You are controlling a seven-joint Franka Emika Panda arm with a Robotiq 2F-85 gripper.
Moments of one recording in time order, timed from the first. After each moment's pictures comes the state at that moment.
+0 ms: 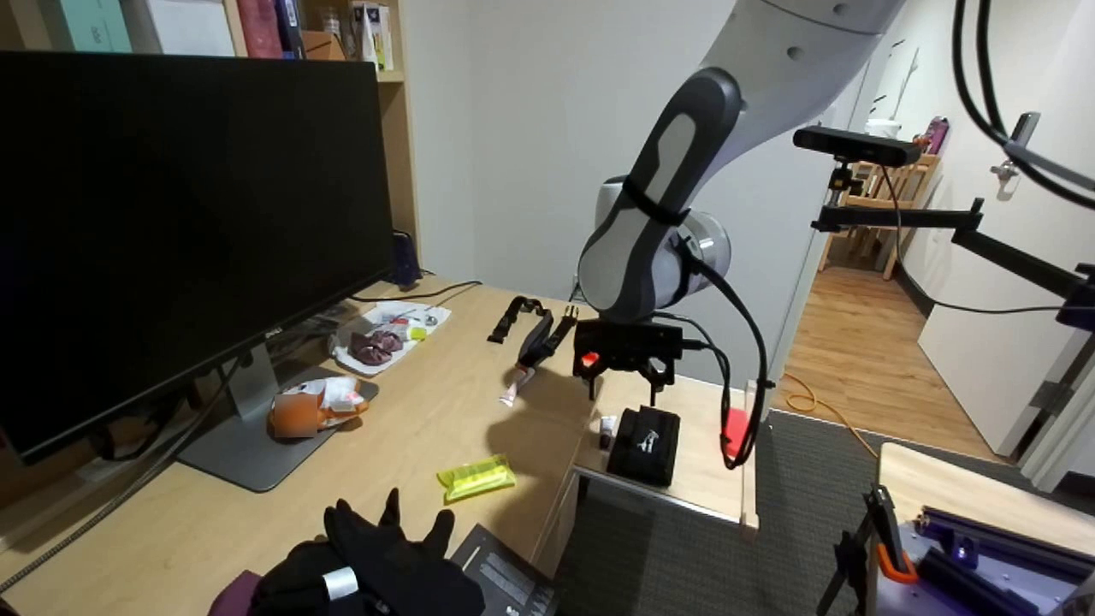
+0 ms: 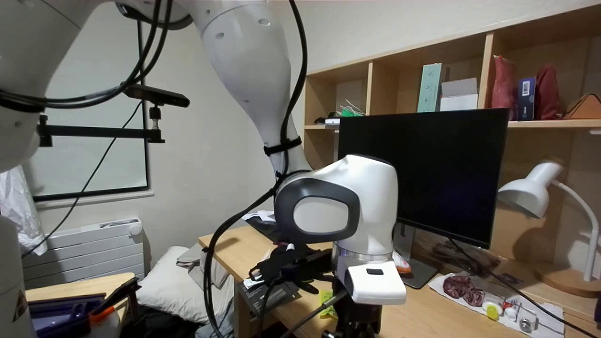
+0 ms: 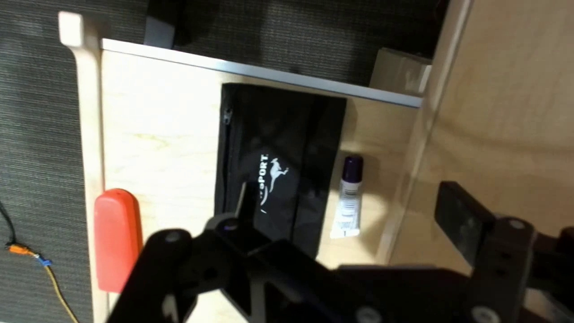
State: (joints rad) arm -0.07 0.50 -0.24 -2.28 0.11 2.71 0.81
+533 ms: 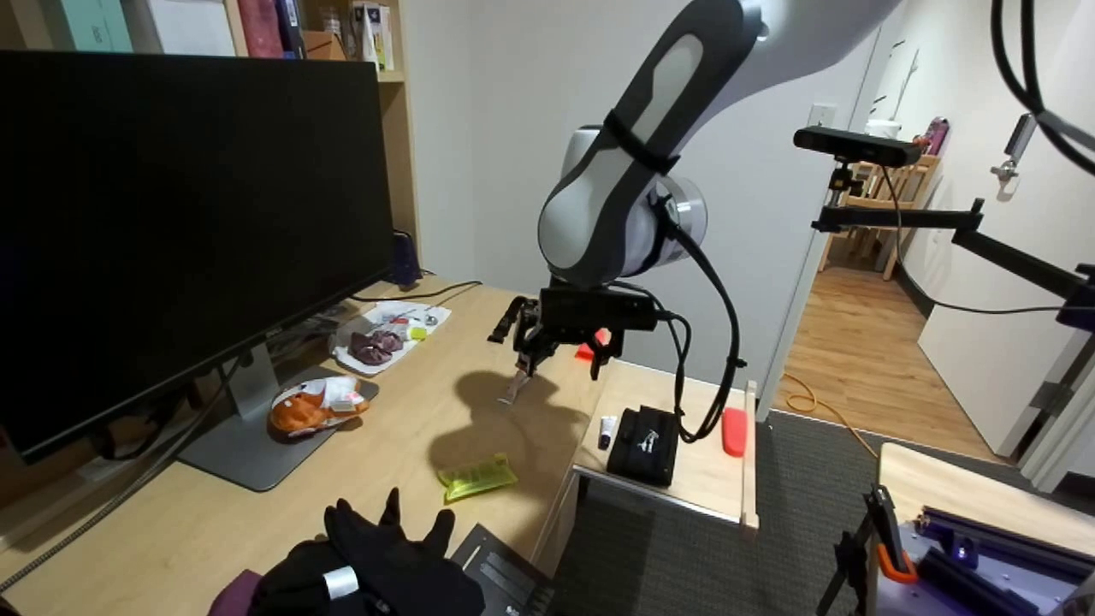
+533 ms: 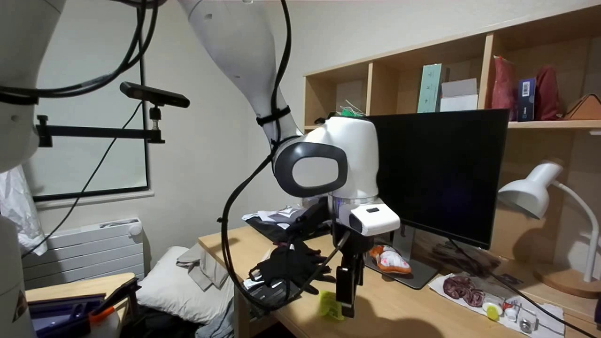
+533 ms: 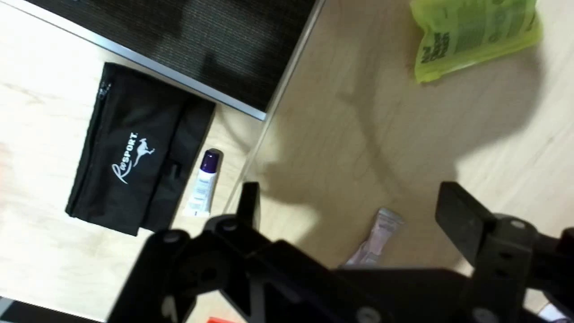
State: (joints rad) arm -0.06 0.37 -0.11 -2.29 0.17 2.74 0.58
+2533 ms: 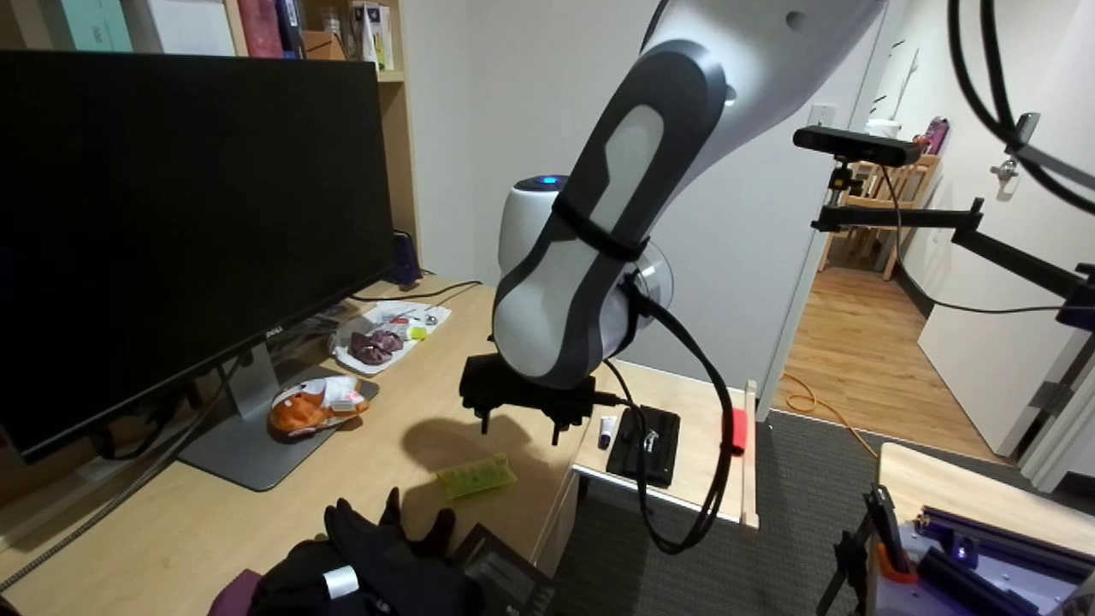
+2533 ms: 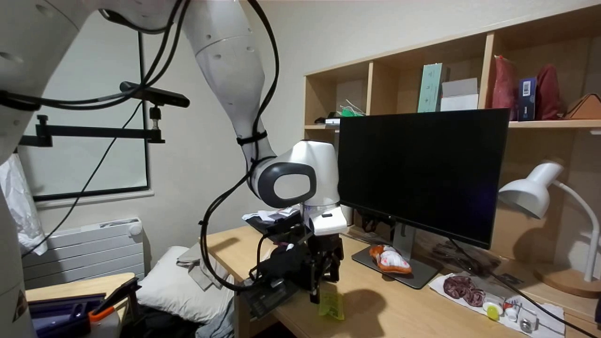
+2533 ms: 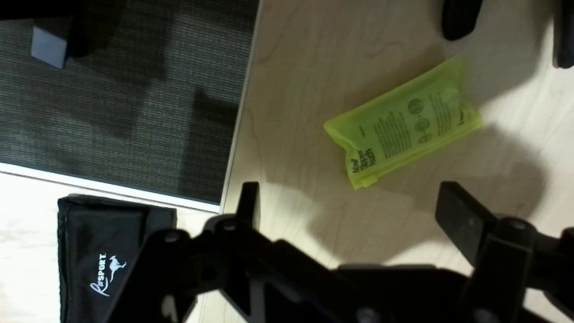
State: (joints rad) arm 0.22 0.46 -0.20 -2.31 0.16 2.86 0.99
